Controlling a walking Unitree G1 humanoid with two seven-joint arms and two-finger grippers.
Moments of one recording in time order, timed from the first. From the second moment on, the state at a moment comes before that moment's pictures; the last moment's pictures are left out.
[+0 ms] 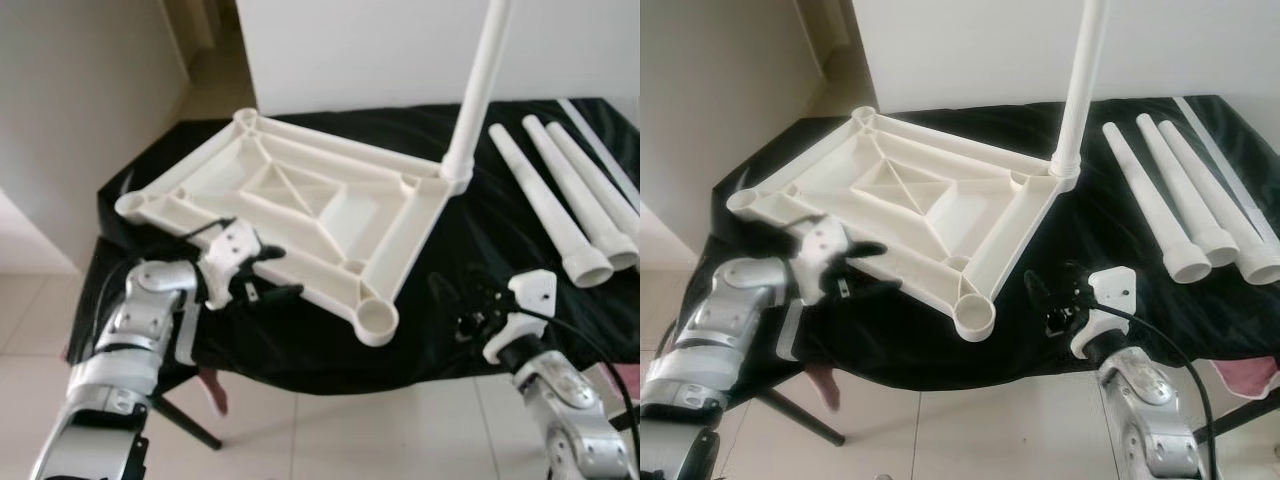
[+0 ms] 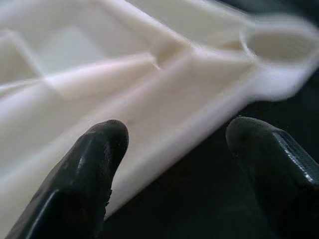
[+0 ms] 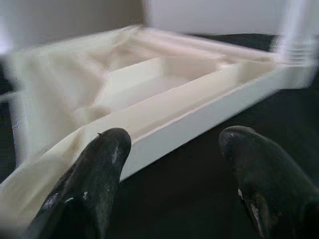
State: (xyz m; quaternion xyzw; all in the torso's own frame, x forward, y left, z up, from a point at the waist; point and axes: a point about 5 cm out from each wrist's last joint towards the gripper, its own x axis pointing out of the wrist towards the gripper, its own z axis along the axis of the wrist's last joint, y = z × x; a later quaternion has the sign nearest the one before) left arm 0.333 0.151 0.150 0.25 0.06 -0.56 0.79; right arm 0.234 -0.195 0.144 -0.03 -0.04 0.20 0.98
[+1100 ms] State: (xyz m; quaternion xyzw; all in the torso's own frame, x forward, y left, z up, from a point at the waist) left arm 0.356 0.135 0.144 0.30 0.10 -0.59 0.74; right arm 0.207 -0.176 0.144 -0.05 0.04 0.35 0.93
